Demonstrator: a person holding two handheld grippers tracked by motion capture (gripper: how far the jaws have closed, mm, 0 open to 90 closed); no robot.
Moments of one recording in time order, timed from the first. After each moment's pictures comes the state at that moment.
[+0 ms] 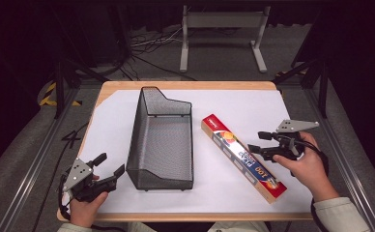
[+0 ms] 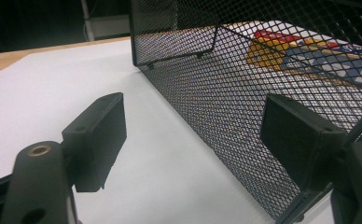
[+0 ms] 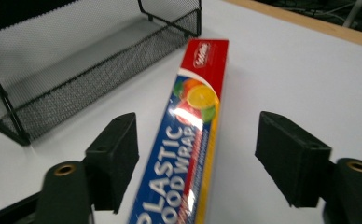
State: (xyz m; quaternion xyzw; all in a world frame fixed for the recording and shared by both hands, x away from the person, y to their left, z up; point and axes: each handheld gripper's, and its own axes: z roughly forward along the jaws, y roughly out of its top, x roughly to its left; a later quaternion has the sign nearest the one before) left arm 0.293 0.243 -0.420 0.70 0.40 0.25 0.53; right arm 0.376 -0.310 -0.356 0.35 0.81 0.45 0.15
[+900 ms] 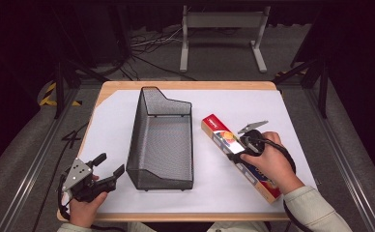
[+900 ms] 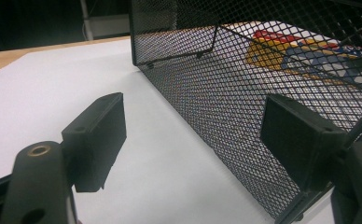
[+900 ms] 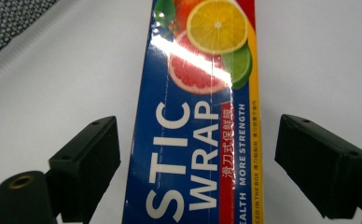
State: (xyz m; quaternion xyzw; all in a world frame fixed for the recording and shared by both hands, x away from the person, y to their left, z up) left arm 0.293 0.245 -0.420 0.70 0.40 0.25 0.53; right arm 0.411 -0.243 -0.404 0.43 0.86 0.26 0.13
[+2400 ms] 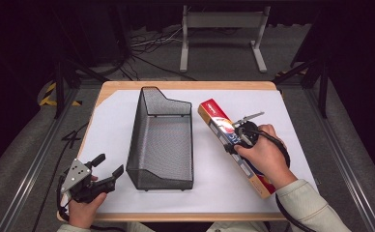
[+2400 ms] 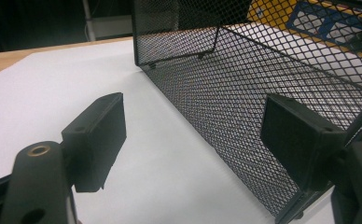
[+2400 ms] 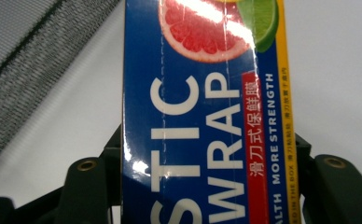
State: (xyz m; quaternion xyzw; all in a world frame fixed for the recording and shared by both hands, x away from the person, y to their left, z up) left arm 0.290 0.247 -0.420 0.70 0.40 0.26 0.53; right arm 0.409 -0.214 -0.364 0.48 0.83 0.25 0.13
